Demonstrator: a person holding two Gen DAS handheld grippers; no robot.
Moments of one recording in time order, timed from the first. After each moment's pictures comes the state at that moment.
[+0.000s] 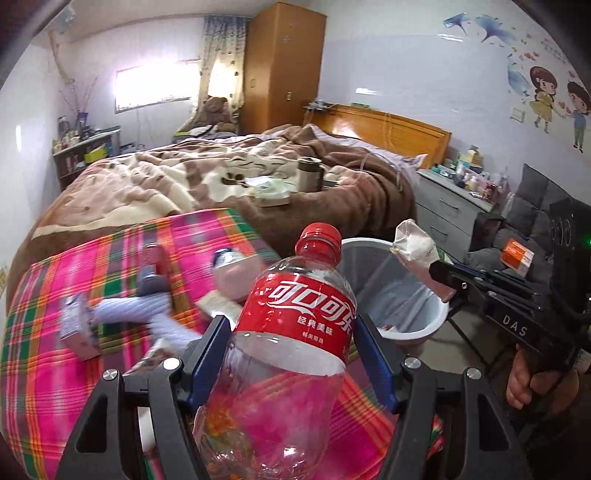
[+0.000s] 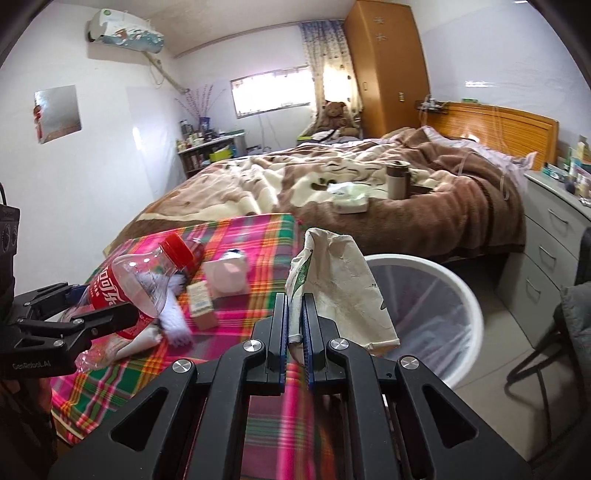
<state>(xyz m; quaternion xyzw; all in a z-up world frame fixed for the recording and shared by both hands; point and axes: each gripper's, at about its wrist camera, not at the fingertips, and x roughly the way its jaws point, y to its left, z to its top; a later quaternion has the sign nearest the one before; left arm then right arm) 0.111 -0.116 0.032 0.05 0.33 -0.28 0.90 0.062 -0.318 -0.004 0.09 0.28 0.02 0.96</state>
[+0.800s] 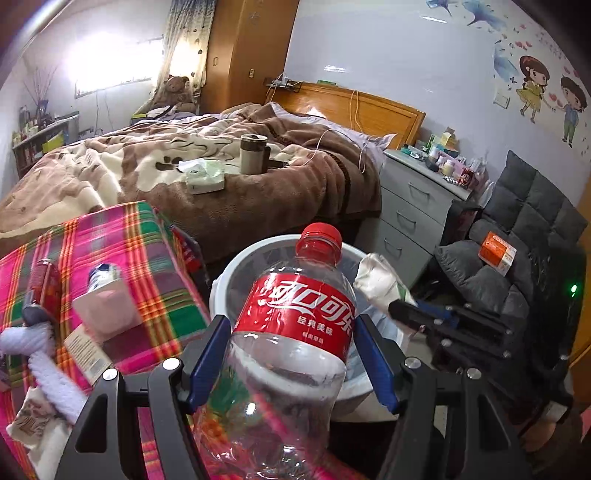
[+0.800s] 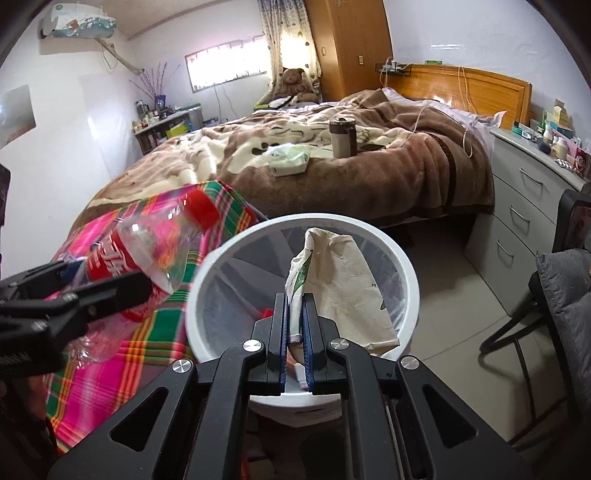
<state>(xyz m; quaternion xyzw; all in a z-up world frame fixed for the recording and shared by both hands) 0.153 -0.246 0.000 0.04 0.37 -0.34 0.86 0.084 -0.390 -0.043 0.10 0.35 -0.04 0.93</state>
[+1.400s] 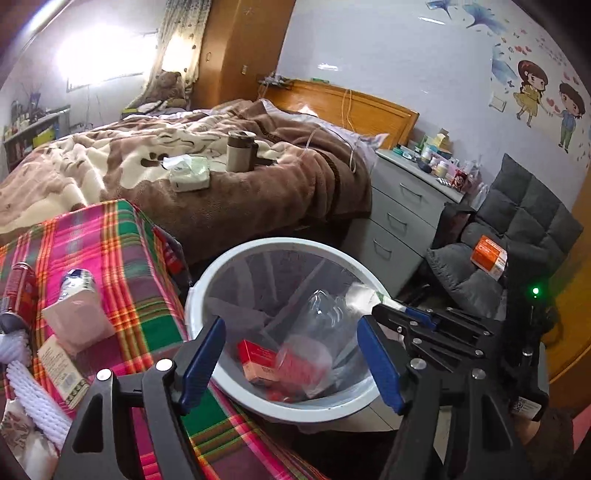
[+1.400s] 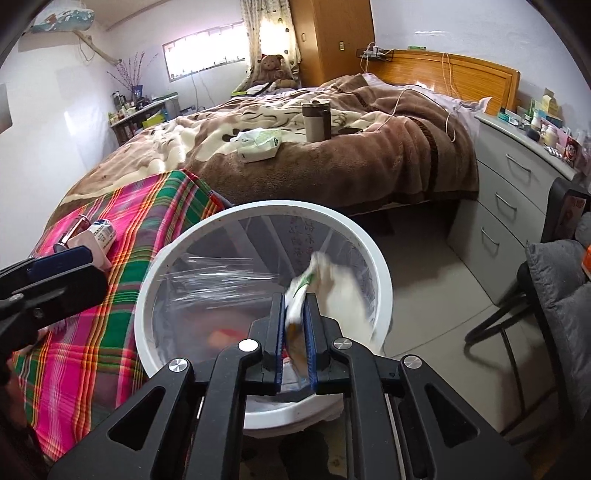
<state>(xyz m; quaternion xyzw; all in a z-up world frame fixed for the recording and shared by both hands) 0.163 -0.263 -0.005 0.03 0.37 -0.35 0.86 0.092 -0.411 -0.055 0.11 0.37 -0.07 0.92</state>
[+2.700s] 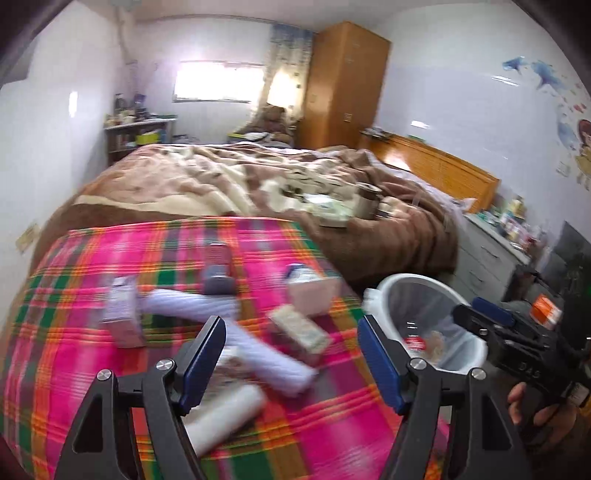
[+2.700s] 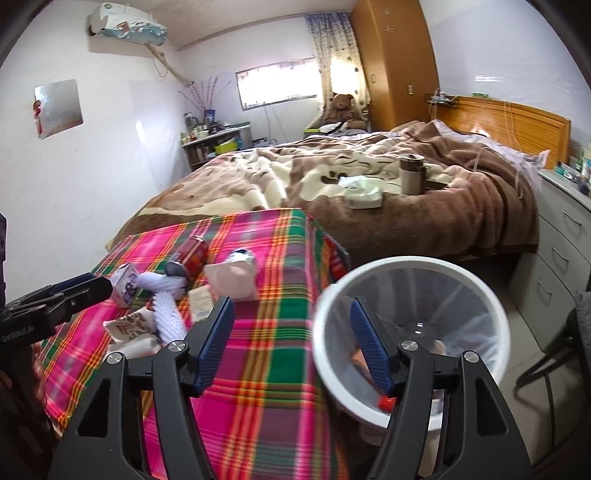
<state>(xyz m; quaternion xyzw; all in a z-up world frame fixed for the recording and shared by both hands) 0.142 -0.043 0.028 -0.03 0.32 -0.17 0.93 0.096 -0.288 -0.008 0.09 0.29 0.05 0.95</state>
